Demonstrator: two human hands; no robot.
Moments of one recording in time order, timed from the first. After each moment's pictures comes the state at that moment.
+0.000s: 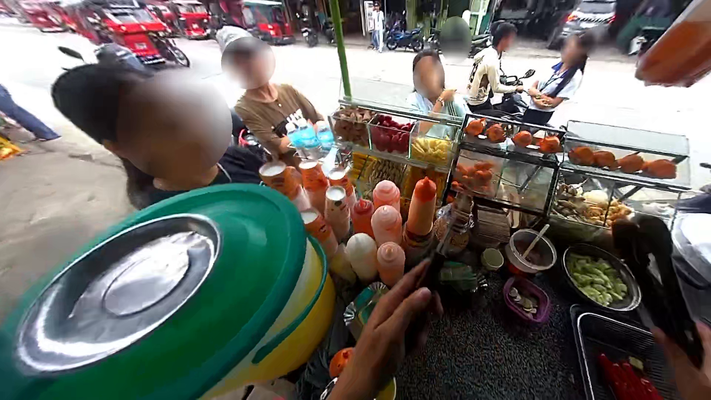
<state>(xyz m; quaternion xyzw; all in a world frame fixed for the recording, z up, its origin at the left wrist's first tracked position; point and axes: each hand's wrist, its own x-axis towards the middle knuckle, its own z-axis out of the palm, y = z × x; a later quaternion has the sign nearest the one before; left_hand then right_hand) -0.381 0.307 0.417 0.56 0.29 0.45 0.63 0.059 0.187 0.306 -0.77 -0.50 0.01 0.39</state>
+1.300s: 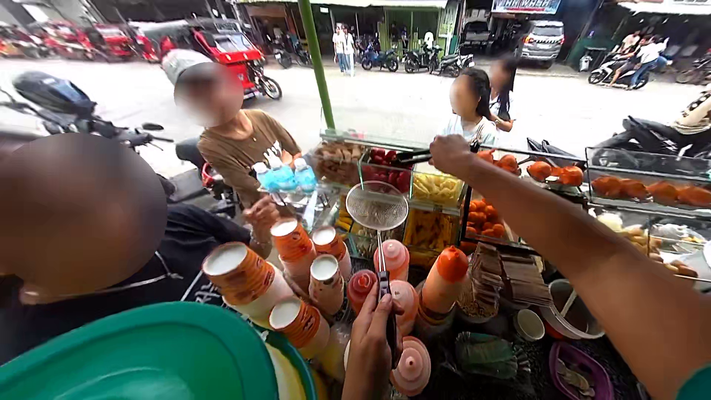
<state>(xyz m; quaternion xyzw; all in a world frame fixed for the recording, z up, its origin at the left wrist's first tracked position) -0.402 0.475 0.389 0.42 0.50 0.51 0.56 -0.194 0.724 0.507 -0.68 -0.73 -0.07 0.00</state>
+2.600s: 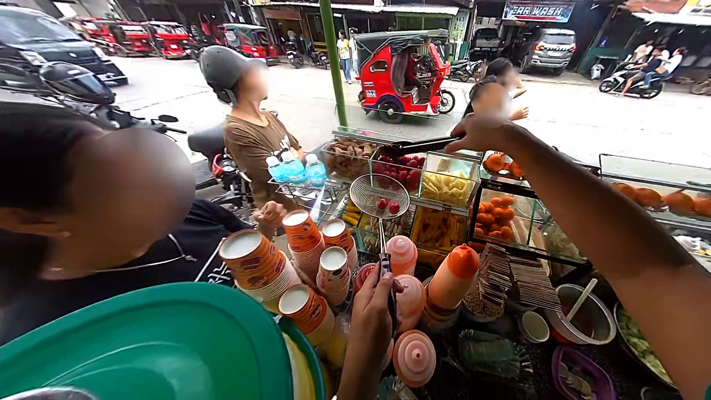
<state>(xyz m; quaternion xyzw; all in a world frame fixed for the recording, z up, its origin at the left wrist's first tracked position) -0.409 0.498 0.392 0.41 0.50 0.52 0.56 -0.164 0.709 0.571 -0.61 -0.79 -0.02 0.01</state>
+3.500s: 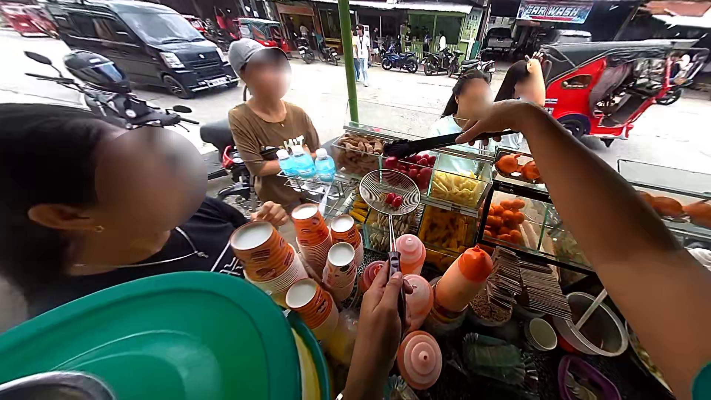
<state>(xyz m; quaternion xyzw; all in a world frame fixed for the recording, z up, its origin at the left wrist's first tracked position) -0.412 0.499 0.392 0.41 0.48 0.53 0.57 -0.157 0.746 0.584 -0.65 -0.73 0.19 0.05</state>
